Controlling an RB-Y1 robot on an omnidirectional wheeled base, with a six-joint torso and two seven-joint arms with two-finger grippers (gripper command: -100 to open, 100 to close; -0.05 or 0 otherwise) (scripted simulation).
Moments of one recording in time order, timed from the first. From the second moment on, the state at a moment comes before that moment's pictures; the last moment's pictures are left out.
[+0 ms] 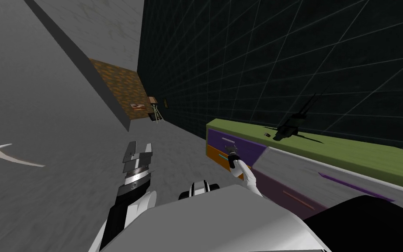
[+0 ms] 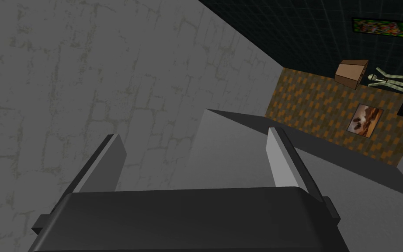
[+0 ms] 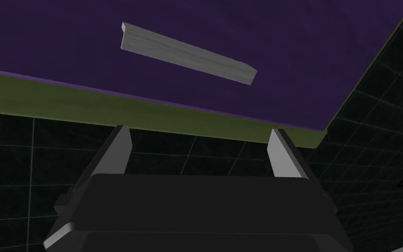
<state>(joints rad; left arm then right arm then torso) 0.51 -0.03 0.05 -2.28 0.04 -0.49 0.02 0.17 -0.17 -0.12 -1.68 1.00 0.33 0.69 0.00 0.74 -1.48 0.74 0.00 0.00</state>
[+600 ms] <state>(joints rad) 0.51 -0.03 0.05 -2.28 0.04 -0.49 0.02 0.12 -0.19 -0.11 -1.55 1.14 0.47 0.80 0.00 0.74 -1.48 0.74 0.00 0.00</state>
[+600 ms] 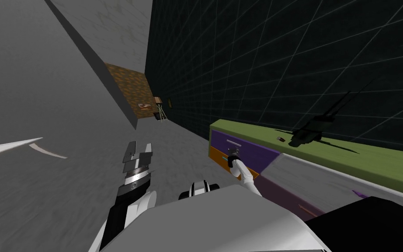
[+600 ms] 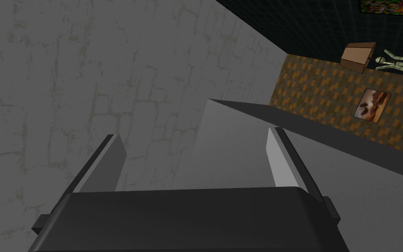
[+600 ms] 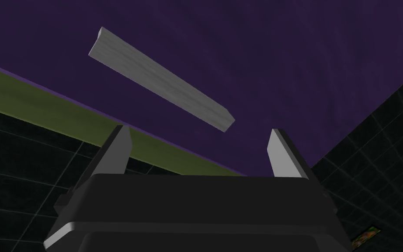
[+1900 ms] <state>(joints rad) 0.51 -0.03 0.05 -2.28 0.04 -0.49 0.02 0.04 -0.26 -0.12 -1.30 1.43 0.71 1.01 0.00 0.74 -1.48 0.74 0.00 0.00</state>
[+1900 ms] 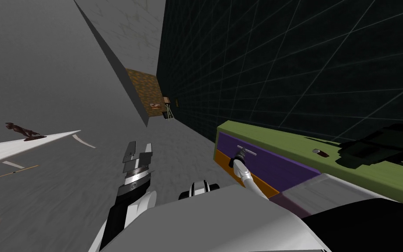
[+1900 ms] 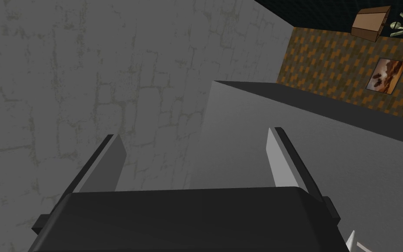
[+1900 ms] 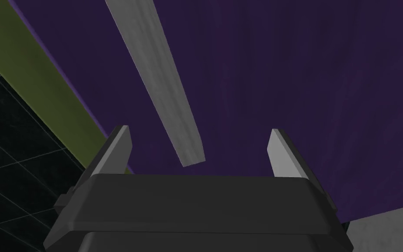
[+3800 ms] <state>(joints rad) 0.51 -0.03 0.05 -2.28 0.04 -0.49 0.02 -0.04 -0.26 -0.15 -1.29 1.36 0.70 1.02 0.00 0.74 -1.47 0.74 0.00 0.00</state>
